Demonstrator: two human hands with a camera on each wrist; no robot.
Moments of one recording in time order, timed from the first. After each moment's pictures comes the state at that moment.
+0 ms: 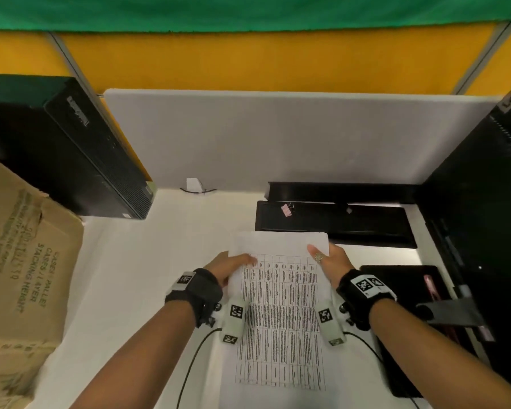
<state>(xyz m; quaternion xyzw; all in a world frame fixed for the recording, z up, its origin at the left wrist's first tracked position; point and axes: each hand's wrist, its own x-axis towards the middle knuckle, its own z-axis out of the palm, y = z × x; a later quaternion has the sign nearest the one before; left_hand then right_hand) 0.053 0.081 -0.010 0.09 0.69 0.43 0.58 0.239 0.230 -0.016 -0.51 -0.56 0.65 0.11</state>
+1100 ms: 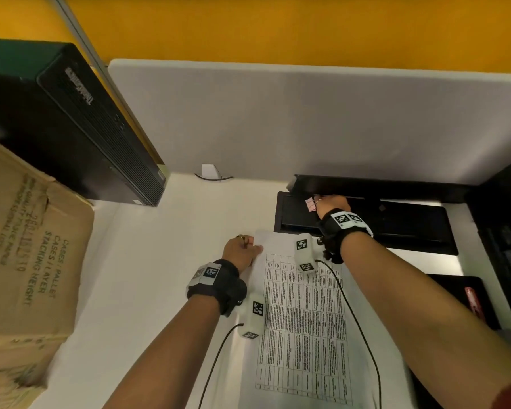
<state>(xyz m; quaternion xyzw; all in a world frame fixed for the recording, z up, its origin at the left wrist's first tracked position) 0.027 0.103 -0.054 0.10 0.79 0.43 0.43 0.111 0.294 -0.008 -0.65 -0.64 0.40 0.00</state>
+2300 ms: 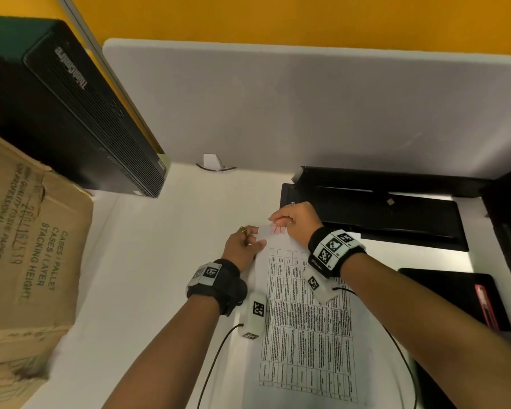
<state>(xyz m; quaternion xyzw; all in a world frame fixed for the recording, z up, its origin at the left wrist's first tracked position) 0.023 0.094 -0.075 0.16 0.77 0.48 0.40 0.108 0.238 -0.043 -0.27 -0.86 0.44 0.04</state>
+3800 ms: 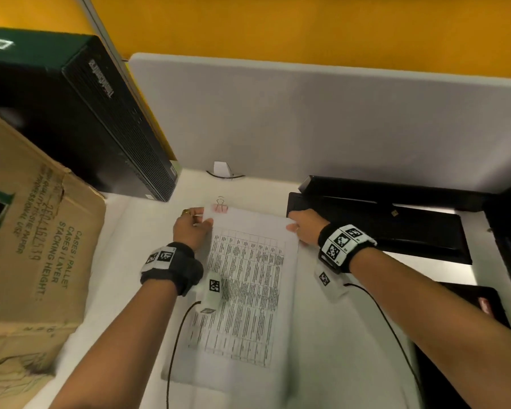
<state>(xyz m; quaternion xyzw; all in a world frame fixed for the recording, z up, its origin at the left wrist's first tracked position) -0.066 0.048 -0.036 0.08 0.86 0.46 0.23 0.094 0.249 -0.019 -0.29 -0.88 0.31 -0.20</state>
